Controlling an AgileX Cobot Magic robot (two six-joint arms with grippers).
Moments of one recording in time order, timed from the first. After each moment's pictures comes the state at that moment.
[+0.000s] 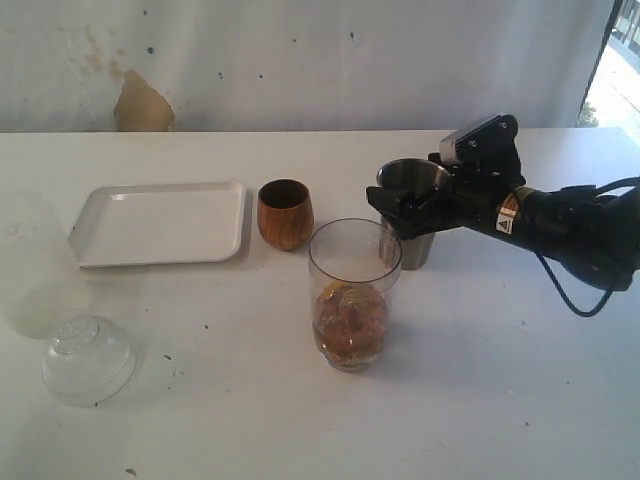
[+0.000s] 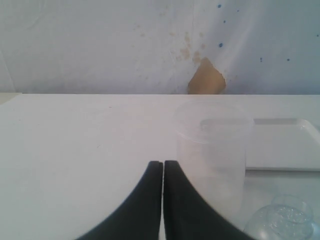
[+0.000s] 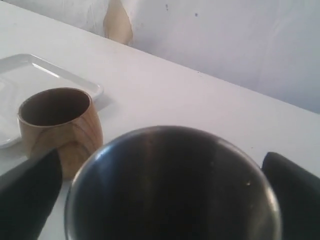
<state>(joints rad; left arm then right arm) 0.11 0.00 -0.01 0.01 0.21 0.03 0.00 2.02 -0.93 -0.76 -0.91 0.38</state>
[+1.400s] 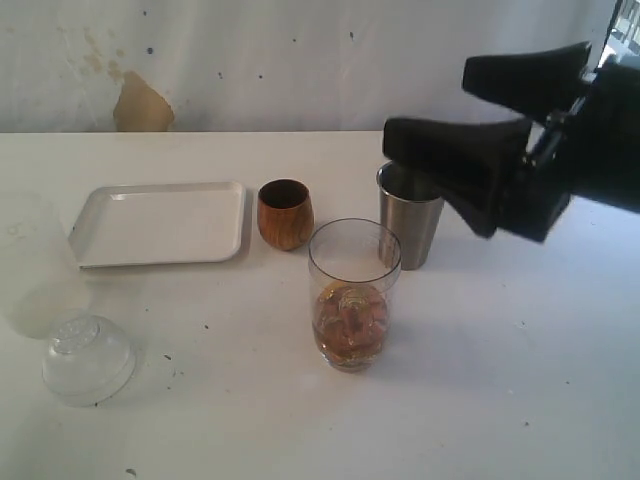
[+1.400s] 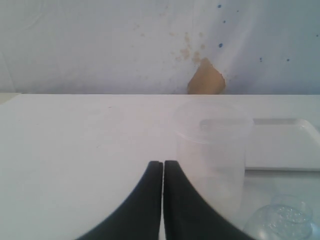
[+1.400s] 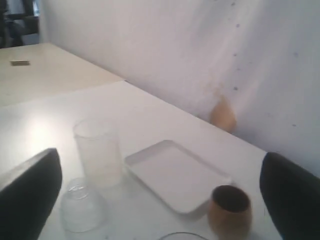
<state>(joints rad) 0.11 0.00 -0.01 0.01 0.21 0.03 0.00 1.06 -0.63 -1.30 -0.91 1.16</state>
